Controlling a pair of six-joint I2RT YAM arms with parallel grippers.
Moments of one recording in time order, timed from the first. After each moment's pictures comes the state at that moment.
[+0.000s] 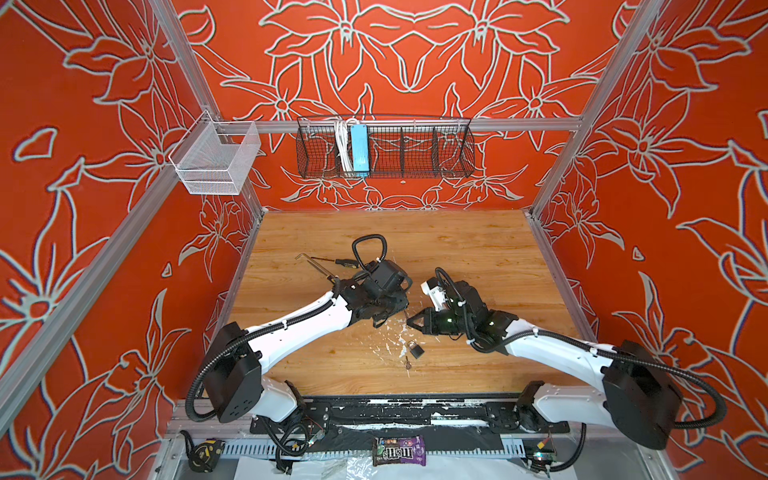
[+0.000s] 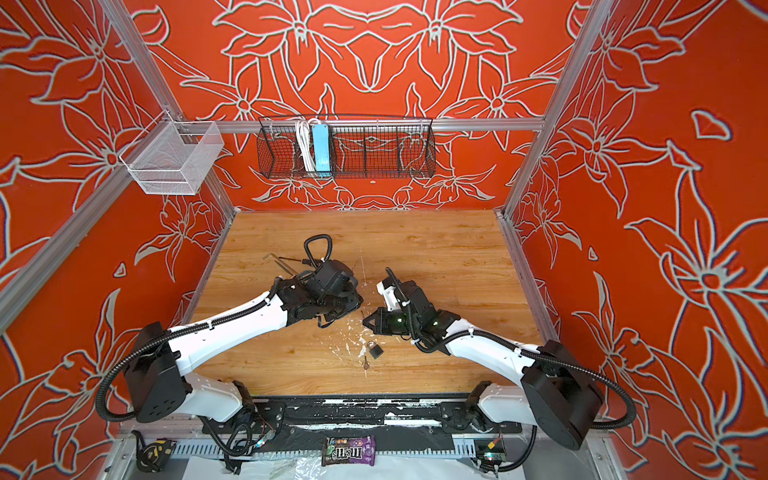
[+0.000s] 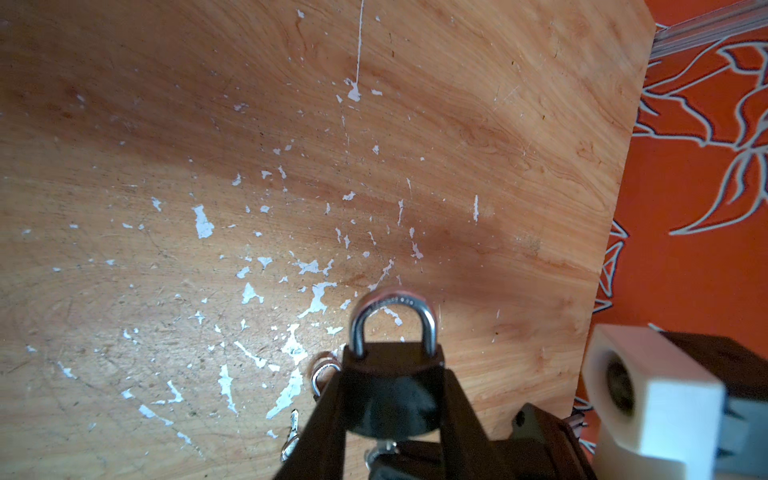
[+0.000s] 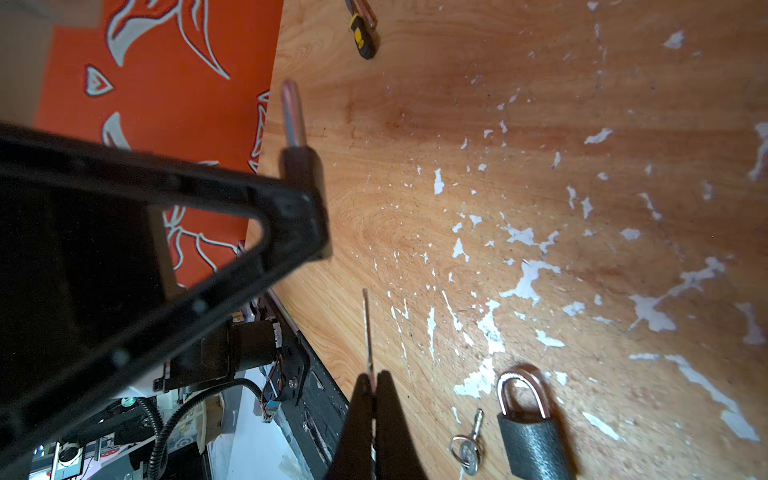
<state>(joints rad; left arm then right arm) -0.78 1.45 1.11 -0.59 -0.04 -1.19 0.75 1.26 0.63 0.02 -0.44 0.84</state>
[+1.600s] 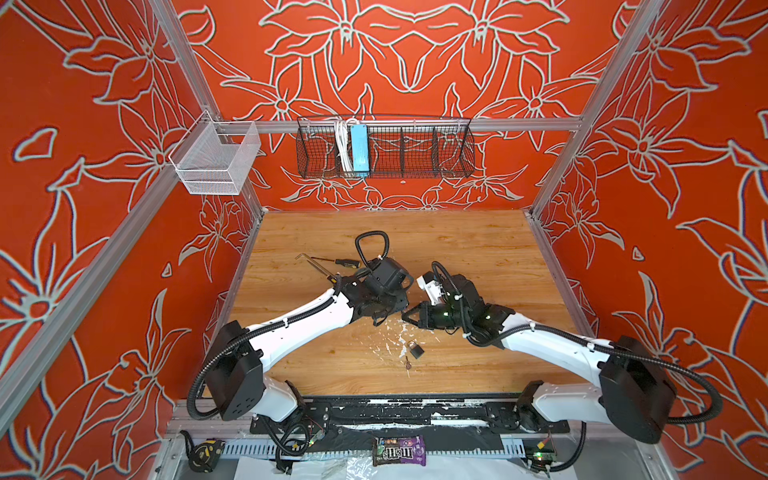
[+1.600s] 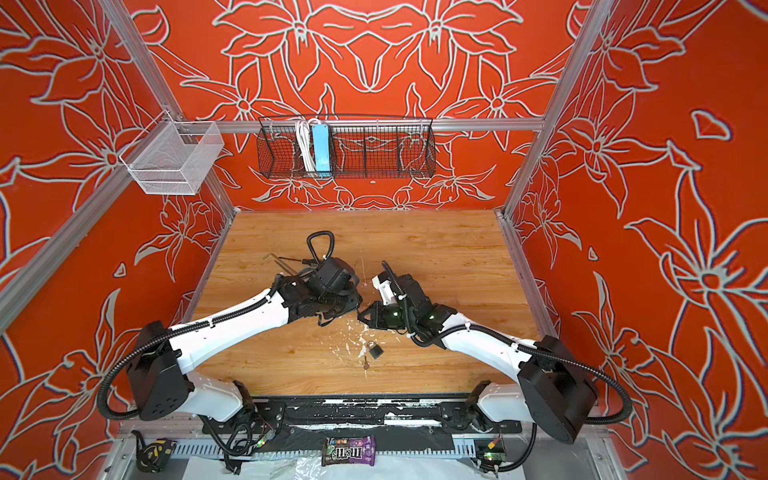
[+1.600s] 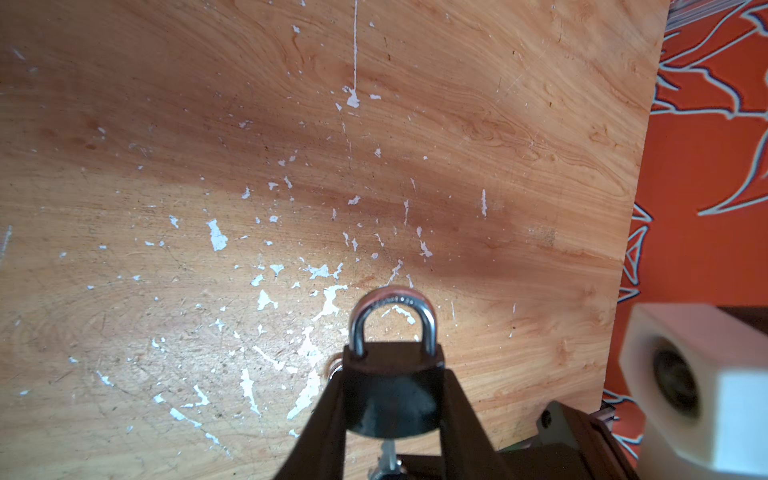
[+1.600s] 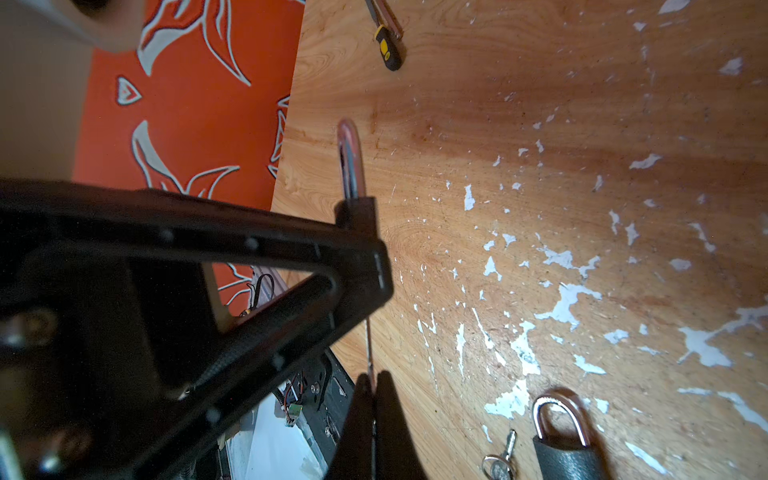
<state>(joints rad) -0.78 1.46 1.15 -0.64 -0.05 -1.11 0.75 1.29 0.69 0.00 -0.47 0.86</state>
